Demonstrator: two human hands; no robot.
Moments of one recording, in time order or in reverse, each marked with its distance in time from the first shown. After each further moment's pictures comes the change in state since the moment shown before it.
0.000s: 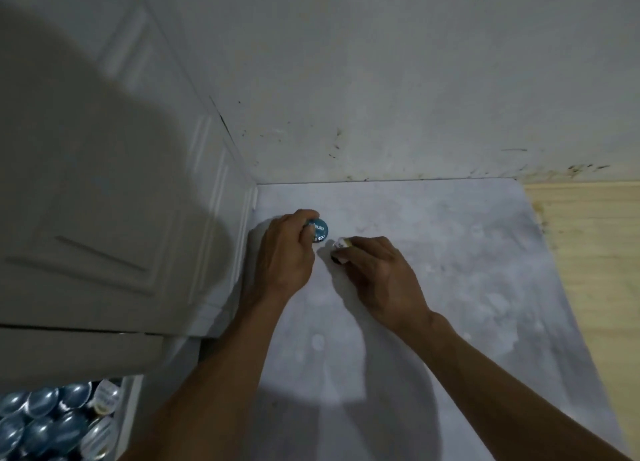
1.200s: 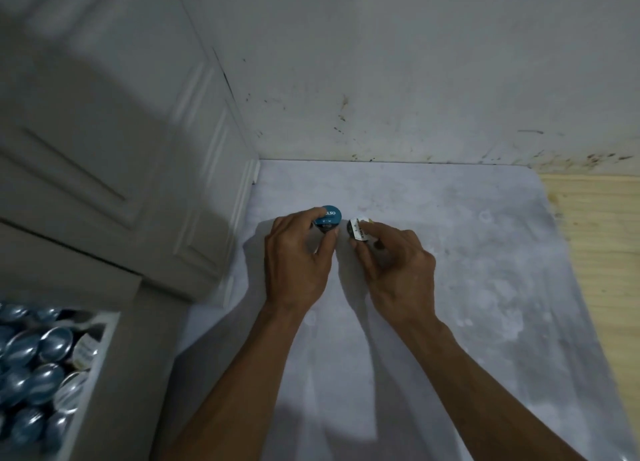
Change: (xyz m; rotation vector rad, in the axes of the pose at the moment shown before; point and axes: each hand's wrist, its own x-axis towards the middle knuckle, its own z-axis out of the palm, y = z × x) left_hand -0.054 0.012 0.032 -0.270 0.333 0.058; right_hand -0.024 -0.015 -0.006 0.228 0.345 0.251
